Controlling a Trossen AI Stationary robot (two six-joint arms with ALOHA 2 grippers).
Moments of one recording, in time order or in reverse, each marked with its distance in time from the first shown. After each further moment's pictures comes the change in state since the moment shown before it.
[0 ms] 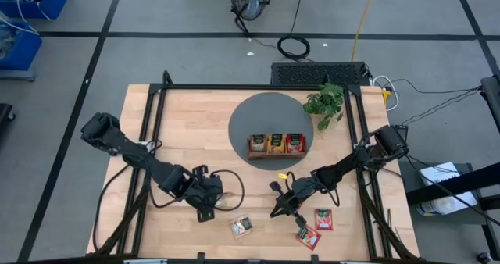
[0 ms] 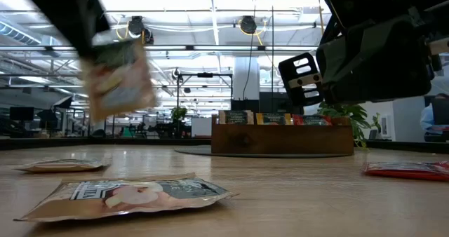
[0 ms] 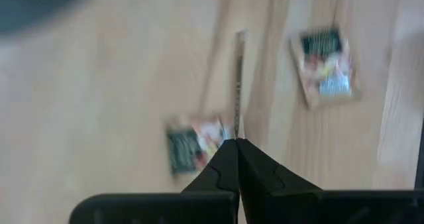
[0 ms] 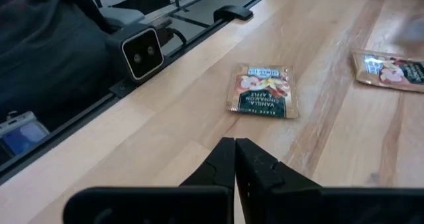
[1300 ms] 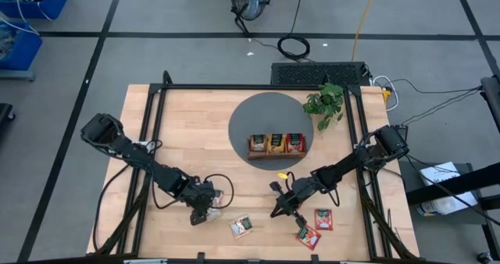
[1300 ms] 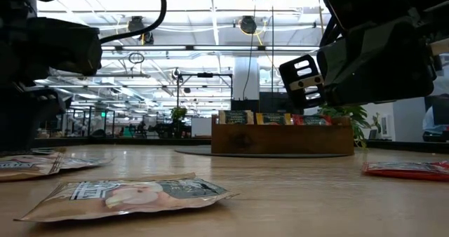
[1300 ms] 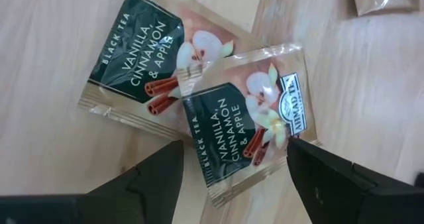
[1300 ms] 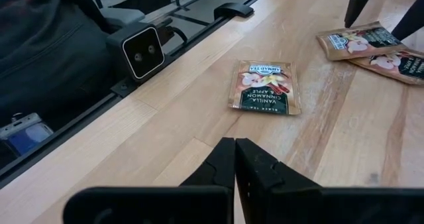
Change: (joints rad) left arm -0.019 0.012 -0.420 0.467 0.272 -0.169; right arm 0.000 0.000 0.000 -0.014 -0.005 0.014
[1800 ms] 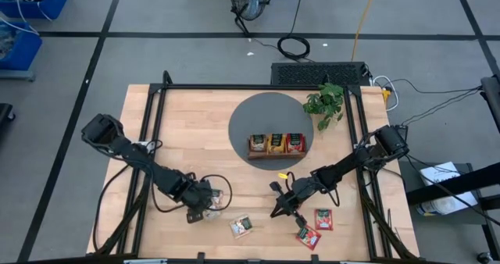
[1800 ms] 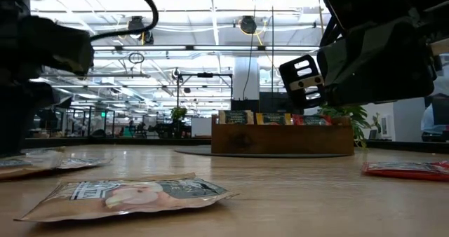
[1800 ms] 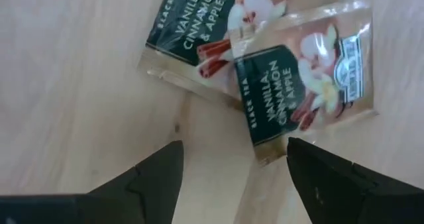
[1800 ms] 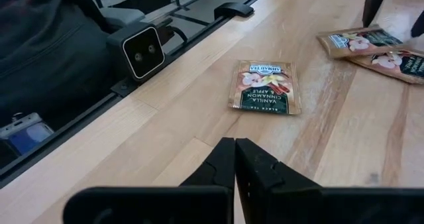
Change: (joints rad) left arm -0.023 0.003 0.051 -0.206 -0.050 0.013; right arm 0.000 0.000 0.000 0.000 0.000 0.001
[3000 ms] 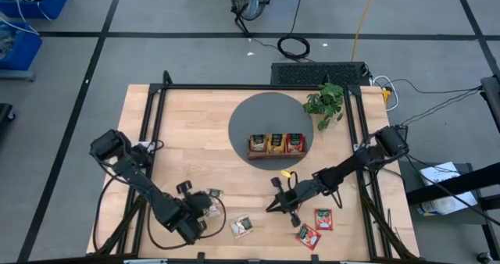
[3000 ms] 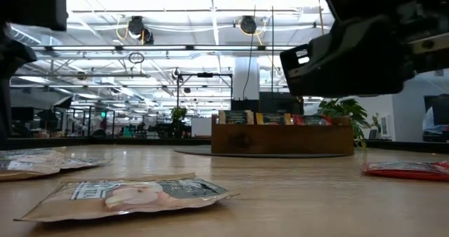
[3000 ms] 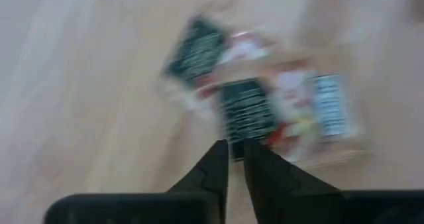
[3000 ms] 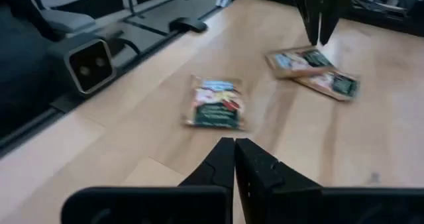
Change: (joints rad) left arm -0.209 0.209 0.292 -0.362 -0.390 -0.306; right arm 0.033 0.000 -0.001 0.053 0.216 -0.046
